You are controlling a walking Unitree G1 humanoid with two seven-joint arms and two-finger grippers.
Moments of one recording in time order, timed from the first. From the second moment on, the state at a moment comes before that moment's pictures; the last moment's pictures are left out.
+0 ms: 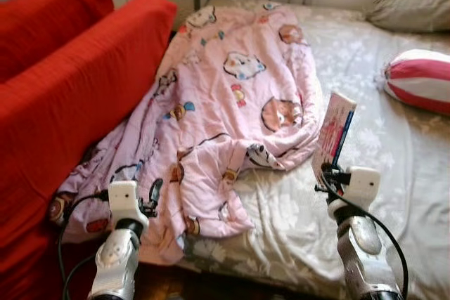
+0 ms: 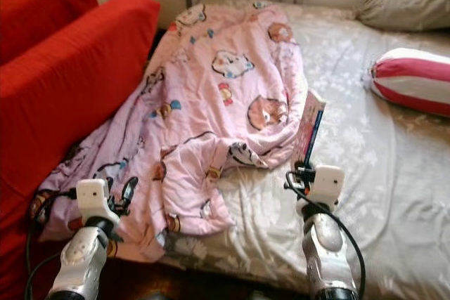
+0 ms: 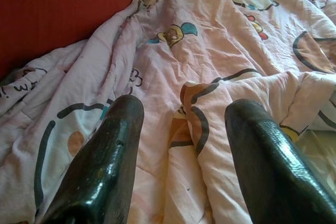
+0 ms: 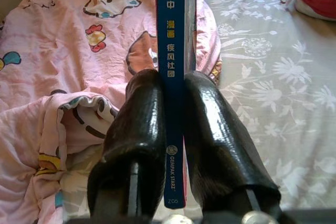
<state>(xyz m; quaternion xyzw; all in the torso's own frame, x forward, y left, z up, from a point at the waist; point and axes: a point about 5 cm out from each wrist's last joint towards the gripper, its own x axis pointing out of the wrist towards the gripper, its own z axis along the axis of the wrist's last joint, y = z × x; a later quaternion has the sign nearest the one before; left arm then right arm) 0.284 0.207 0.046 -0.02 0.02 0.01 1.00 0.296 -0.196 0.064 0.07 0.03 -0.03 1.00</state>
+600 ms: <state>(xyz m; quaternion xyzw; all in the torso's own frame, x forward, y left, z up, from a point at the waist) 0.285 0.208 0.048 -0.02 0.01 0.01 1.00 0.294 -0.189 0.059 0.08 0.04 -0.03 1.00</state>
